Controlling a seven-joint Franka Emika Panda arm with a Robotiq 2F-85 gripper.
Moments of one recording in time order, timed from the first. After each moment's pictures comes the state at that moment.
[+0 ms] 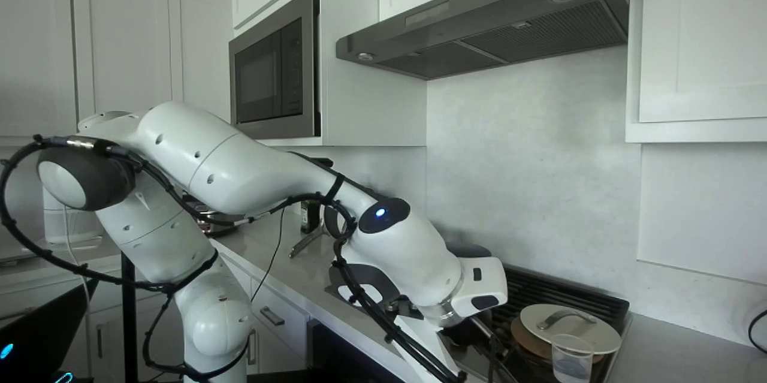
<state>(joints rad) 0.52 -0.49 -0.98 -2.56 0.13 2.80 -0.93</state>
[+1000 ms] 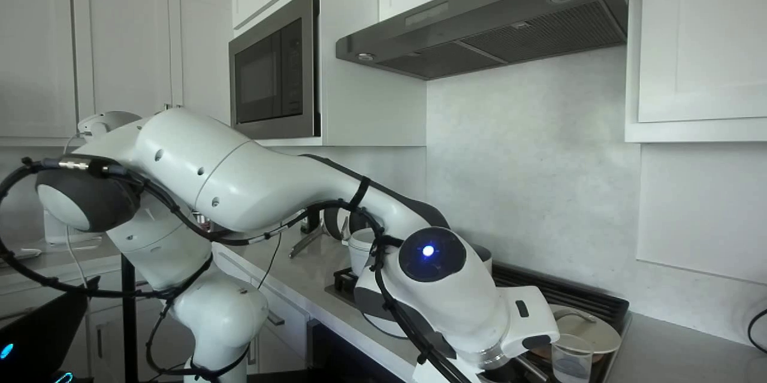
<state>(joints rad) 0.86 -0.50 -1.37 -2.37 0.22 2.60 -1.23</state>
